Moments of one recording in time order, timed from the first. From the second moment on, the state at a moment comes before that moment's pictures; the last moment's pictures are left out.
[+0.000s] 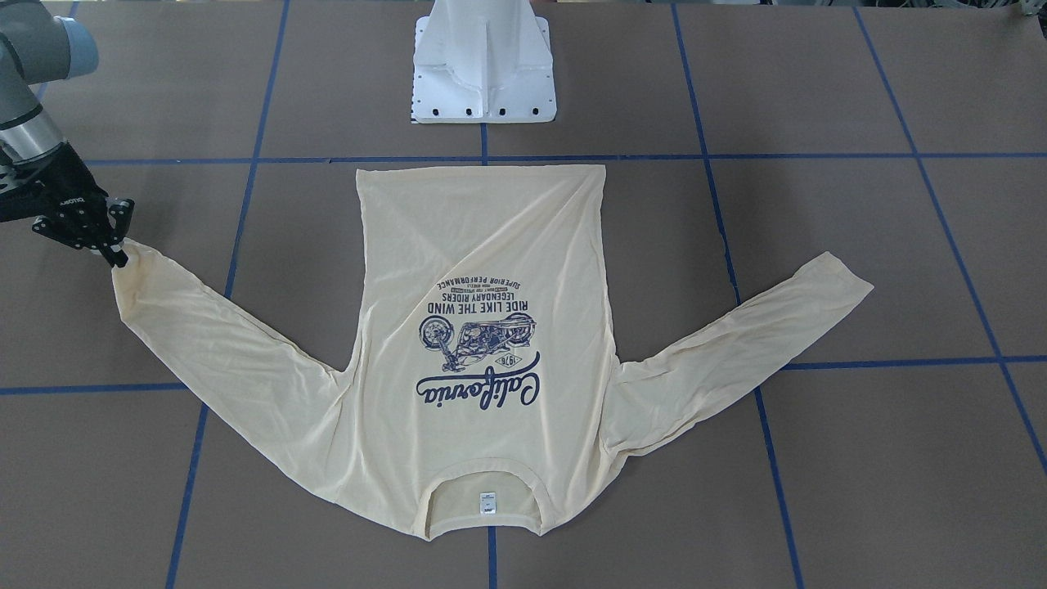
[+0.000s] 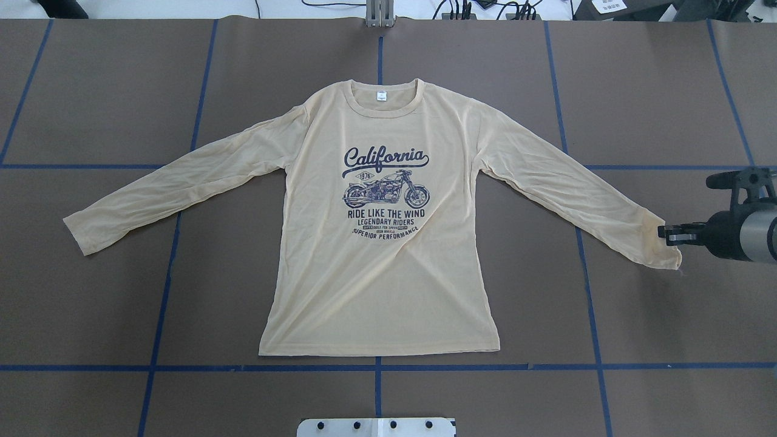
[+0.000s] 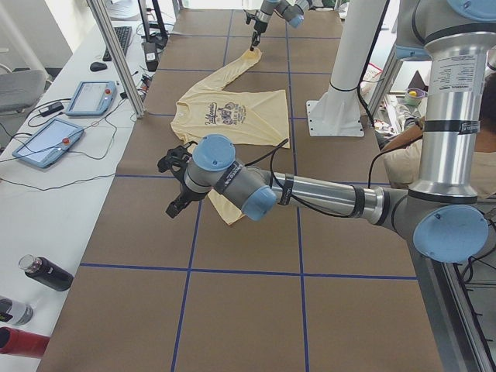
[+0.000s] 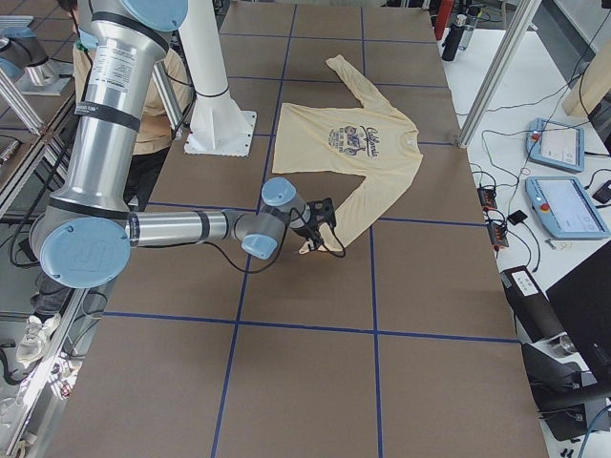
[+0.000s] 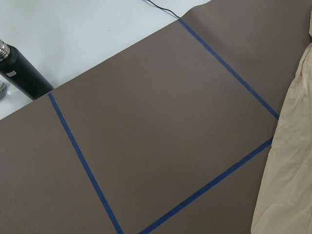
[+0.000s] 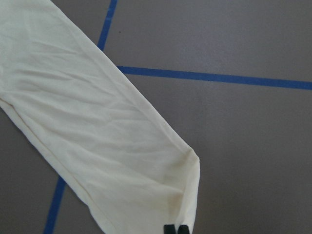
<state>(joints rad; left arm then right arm) -1.56 -1.58 -1.71 -2.11 -2.41 0.08 0.76 -1.80 1.87 -0.72 1.80 0.97</state>
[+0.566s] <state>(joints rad) -1.56 -1.58 -1.71 -2.11 -2.41 0.08 0.75 -1.22 1.89 -1.33 1.76 1.04</state>
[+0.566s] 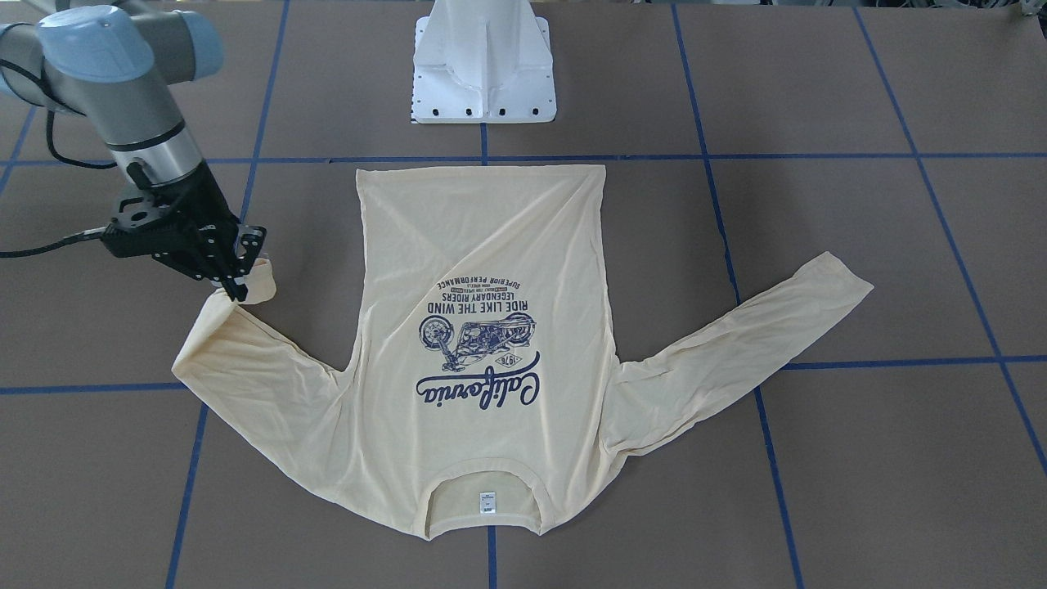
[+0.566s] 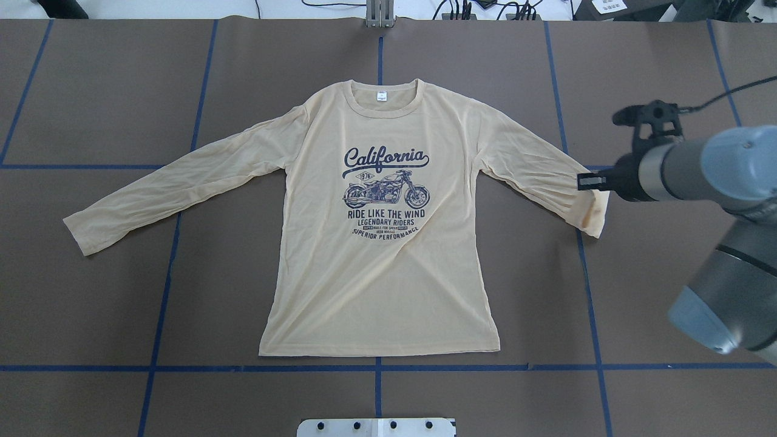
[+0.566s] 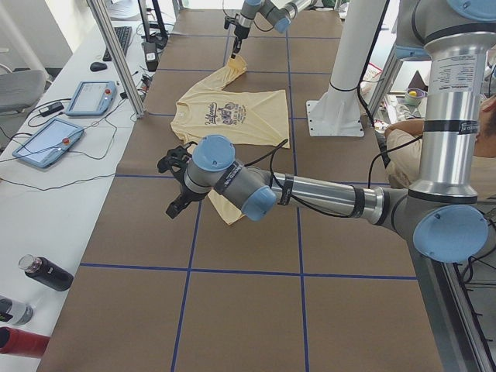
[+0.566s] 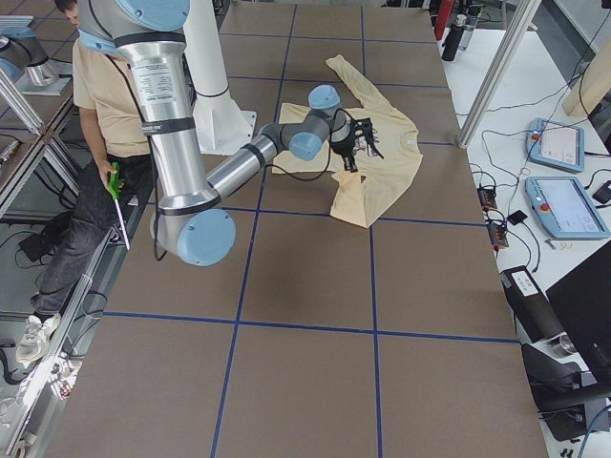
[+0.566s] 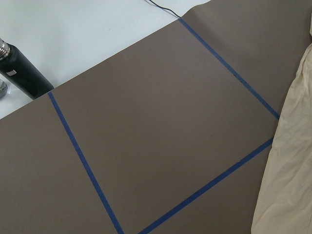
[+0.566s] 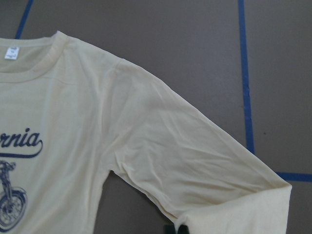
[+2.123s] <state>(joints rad) -1.56 -1.58 -1.70 -2.11 -2.41 0.08 0.52 -0.30 0.87 -1.15 1.44 1.25</state>
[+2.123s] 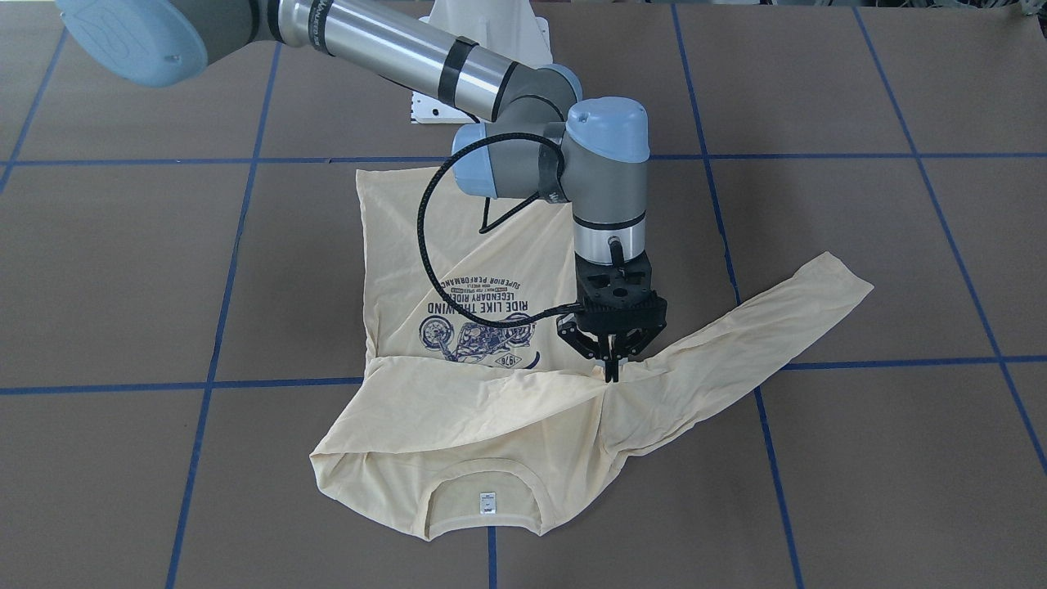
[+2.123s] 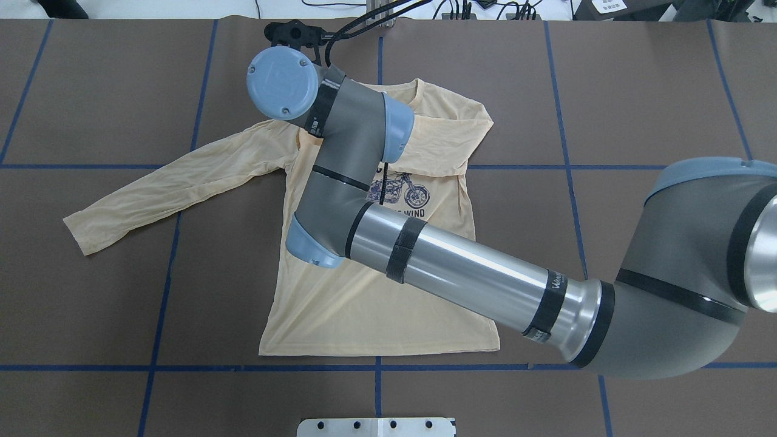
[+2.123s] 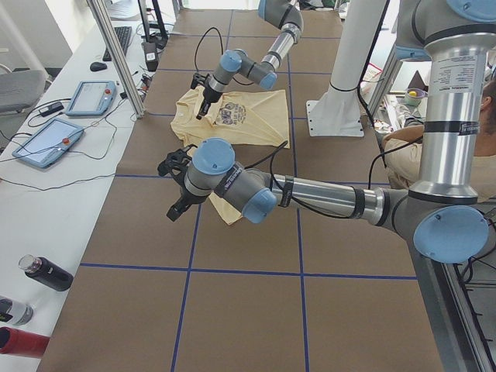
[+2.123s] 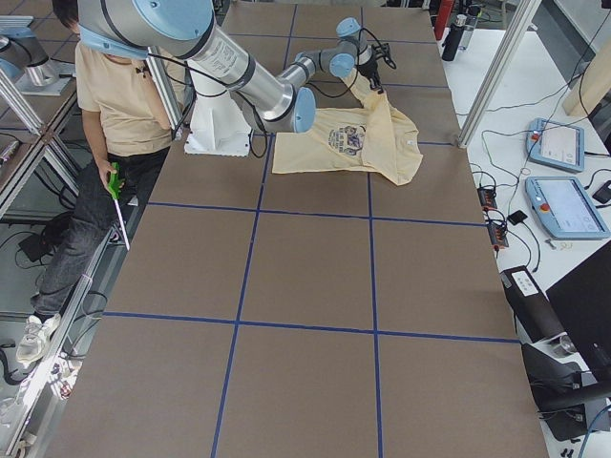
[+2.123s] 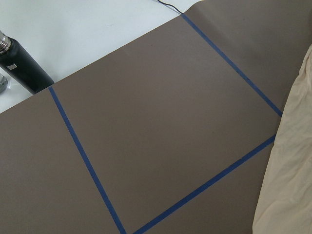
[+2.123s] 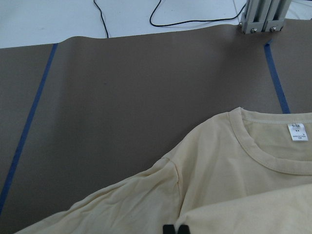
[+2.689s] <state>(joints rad) -1.56 -1.58 -1.70 -2.11 -2.42 0.07 0.51 -0.28 0.87 -1.15 1.43 1.30</state>
